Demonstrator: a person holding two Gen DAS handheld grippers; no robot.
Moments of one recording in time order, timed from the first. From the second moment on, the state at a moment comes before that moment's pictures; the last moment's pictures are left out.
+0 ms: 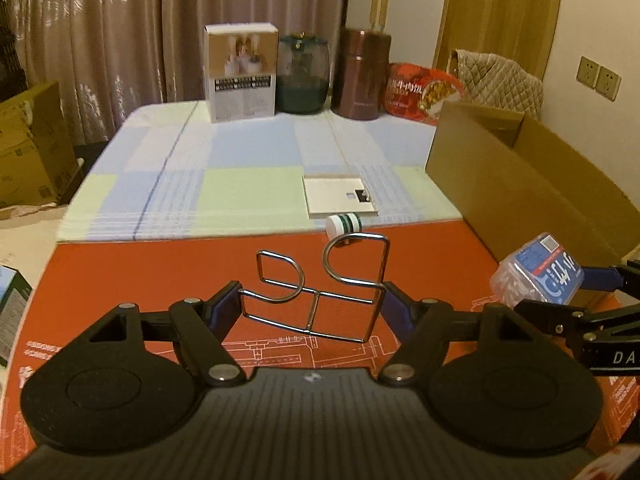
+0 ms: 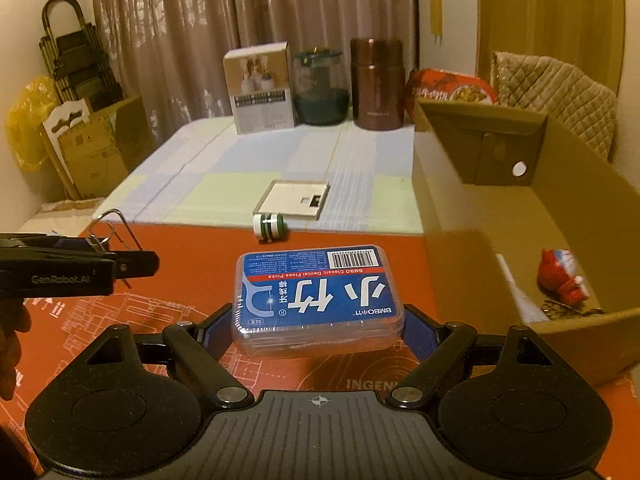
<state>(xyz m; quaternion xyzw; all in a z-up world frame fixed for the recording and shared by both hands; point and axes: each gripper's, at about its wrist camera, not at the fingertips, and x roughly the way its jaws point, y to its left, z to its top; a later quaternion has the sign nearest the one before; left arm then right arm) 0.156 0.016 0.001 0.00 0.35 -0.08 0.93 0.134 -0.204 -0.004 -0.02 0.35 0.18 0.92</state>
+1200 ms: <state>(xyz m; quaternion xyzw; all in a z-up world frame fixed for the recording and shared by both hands) 0.088 -0.047 0.048 0.00 0.35 -0.11 0.93 0.077 -0.269 0.054 0.01 0.31 0.14 0.94</state>
